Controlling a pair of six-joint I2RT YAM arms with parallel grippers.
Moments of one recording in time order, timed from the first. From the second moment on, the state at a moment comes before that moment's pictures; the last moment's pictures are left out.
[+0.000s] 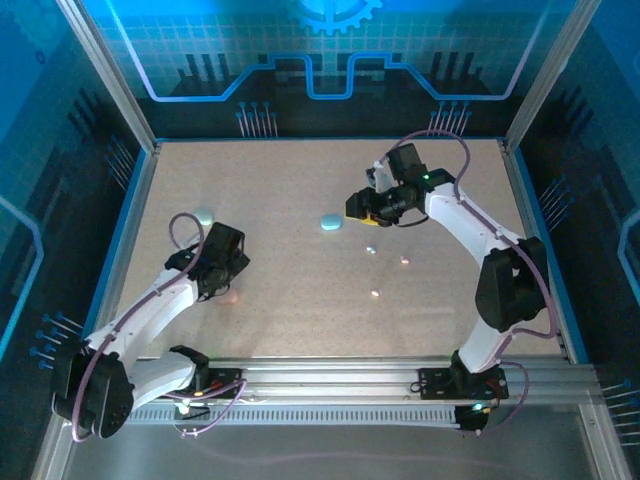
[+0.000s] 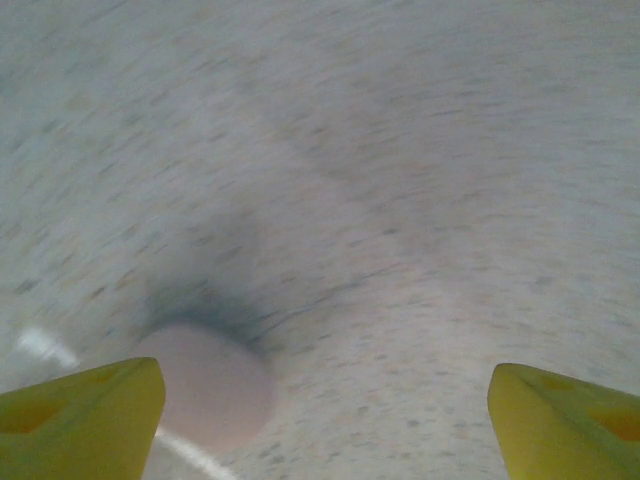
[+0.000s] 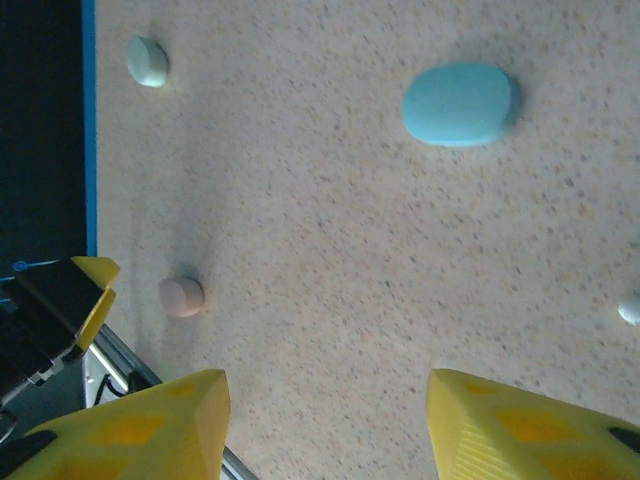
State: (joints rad) left arm -0.33 1.11 0.72 -0.81 -0.31 -1.21; right arm 0.35 1.71 1.42 -0.76 -0.57 0.45
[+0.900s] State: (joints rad) left arm -0.19 1.39 0.68 -0.75 -0.13 -1.54; right arm 0.36 1.67 1.31 -0.77 -0.56 0.45
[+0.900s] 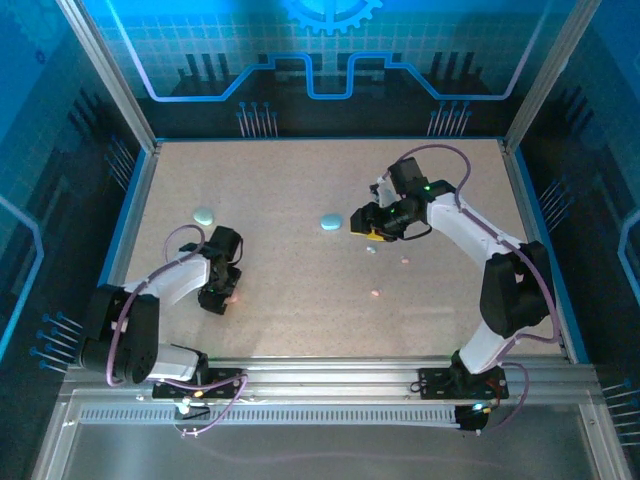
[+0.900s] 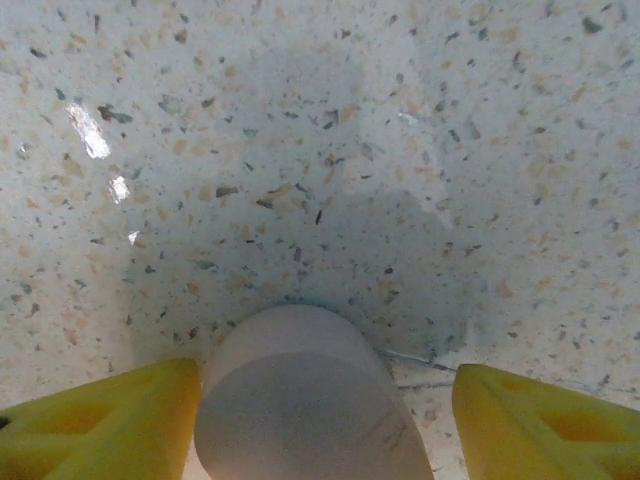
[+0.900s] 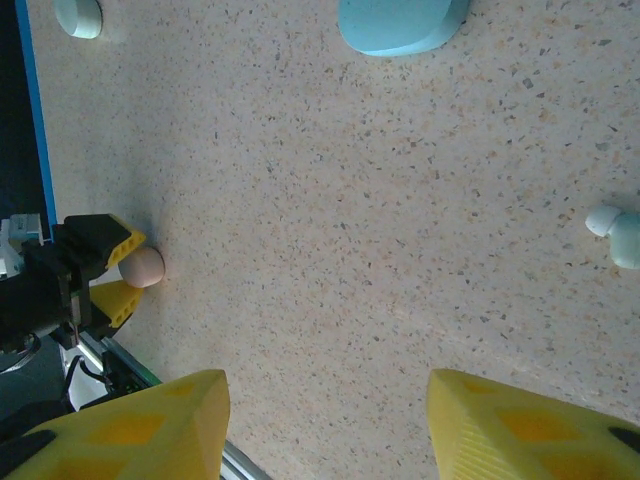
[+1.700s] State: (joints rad) left arm -0.27 1.46 0.80 -0.70 0.02 -1.53; right arm 0.36 1.56 1.08 -0.57 -0.60 0.54
